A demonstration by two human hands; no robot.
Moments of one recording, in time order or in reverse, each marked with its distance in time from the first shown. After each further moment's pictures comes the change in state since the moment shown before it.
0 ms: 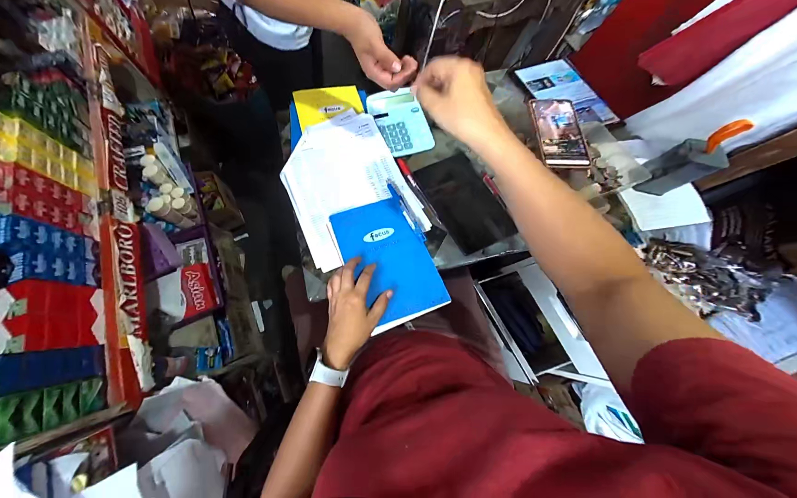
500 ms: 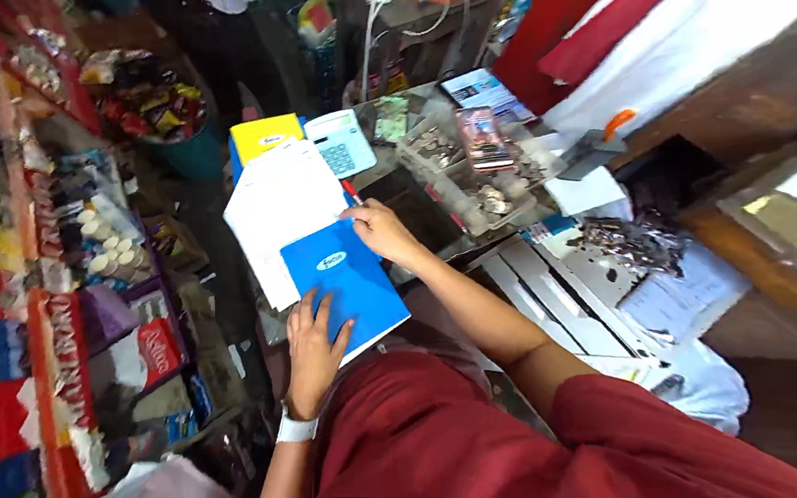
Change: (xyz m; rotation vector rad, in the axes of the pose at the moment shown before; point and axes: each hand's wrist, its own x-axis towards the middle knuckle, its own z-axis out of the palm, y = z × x) left_hand -0.001 0.000 0.004 0.101 0.036 0.064; right_hand -0.122 0.016 0.077 0.210 -0.113 0.203
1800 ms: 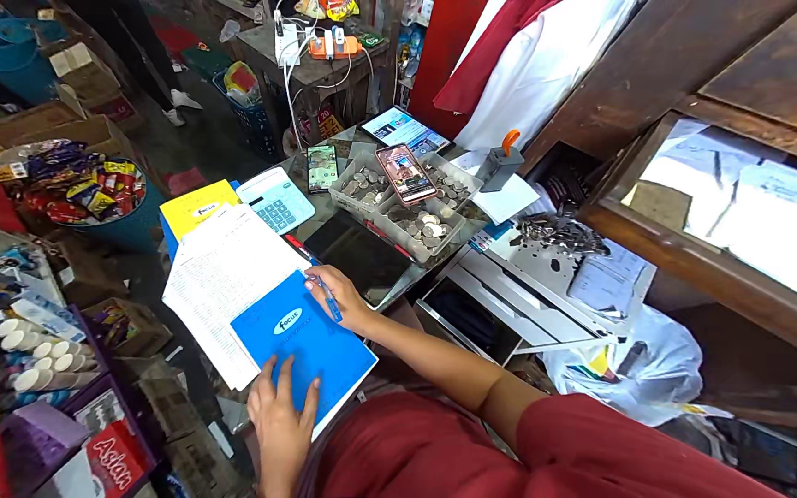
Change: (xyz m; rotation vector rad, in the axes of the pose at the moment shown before) left_hand 0.001 -0.005 0.002 0.048 0.044 0.001; right_hand -0.016 0.060 0.055 0.308 0.349 -0.245
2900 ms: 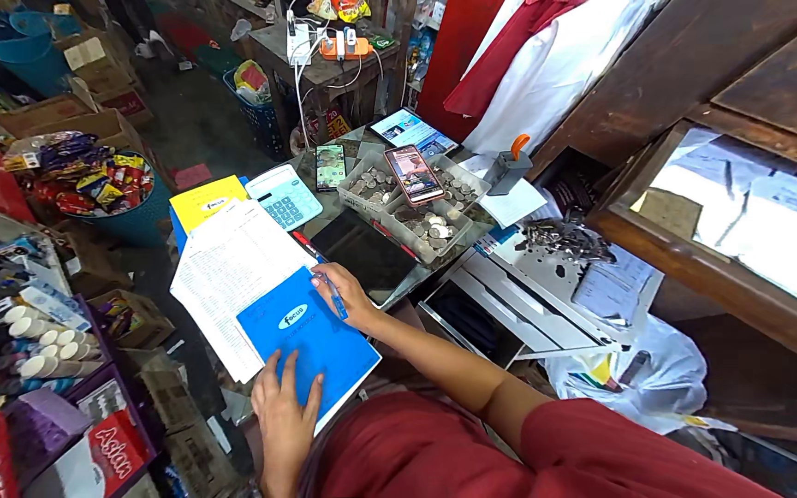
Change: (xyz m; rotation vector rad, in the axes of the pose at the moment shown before) left_hand 0.000 0.002 0.001 -0.006 0.017 -0.012; right_hand -0.001 0.001 0.001 -0.023 -0.003 -0.002
